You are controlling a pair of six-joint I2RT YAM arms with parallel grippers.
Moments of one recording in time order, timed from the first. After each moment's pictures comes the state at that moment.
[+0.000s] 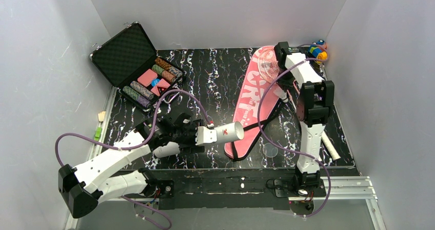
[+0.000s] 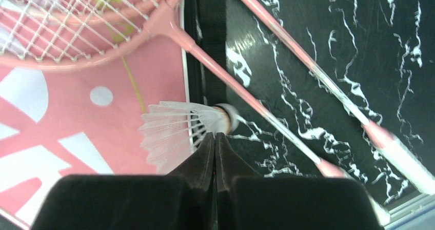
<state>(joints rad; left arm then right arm) -0.85 1.01 0.90 -0.82 0.27 0.71 0.15 2.20 1.94 -1.14 0.38 0.63</state>
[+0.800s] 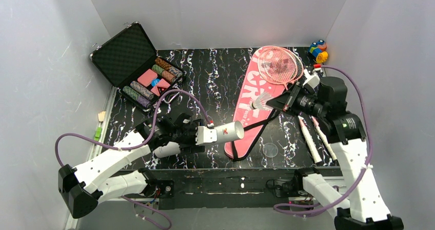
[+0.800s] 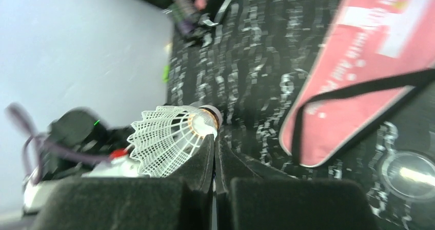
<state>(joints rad) -0.85 1.00 0.89 -0.81 0.27 0.70 0.22 0.88 1.15 -0.79 -0.48 0.75</state>
